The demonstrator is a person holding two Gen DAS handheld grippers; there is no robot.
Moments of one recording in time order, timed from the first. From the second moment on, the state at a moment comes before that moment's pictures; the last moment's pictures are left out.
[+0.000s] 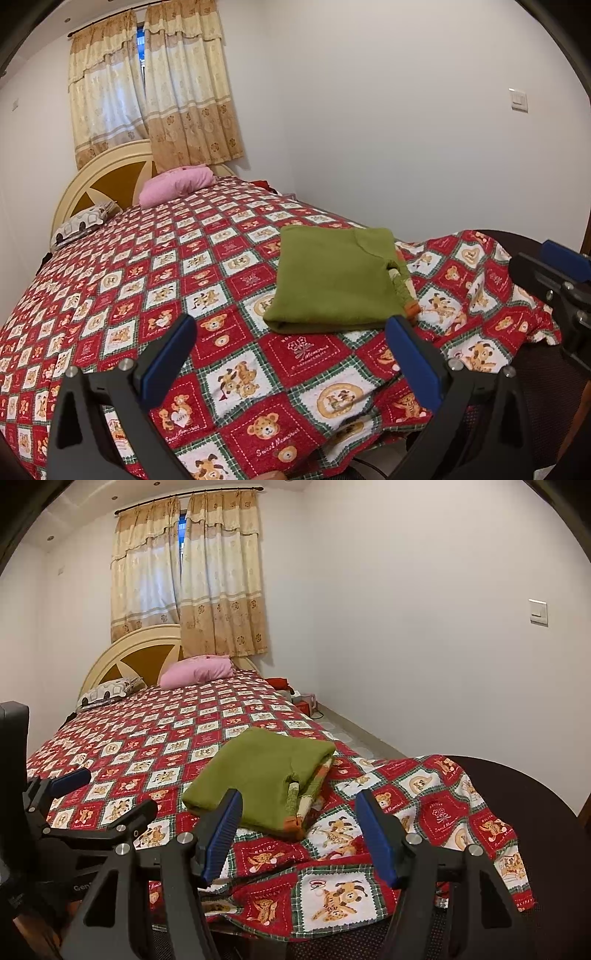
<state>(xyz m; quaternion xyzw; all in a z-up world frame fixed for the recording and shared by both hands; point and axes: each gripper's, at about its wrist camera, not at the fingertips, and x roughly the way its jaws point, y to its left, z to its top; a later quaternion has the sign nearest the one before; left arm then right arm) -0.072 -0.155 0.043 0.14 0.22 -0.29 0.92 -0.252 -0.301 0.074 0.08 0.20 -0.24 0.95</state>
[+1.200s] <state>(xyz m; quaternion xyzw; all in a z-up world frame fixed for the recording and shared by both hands) -0.065 -0.158 0.036 0.13 0.26 -0.29 0.91 -0.253 -0.297 0.070 0.08 0.20 -0.24 0.95</state>
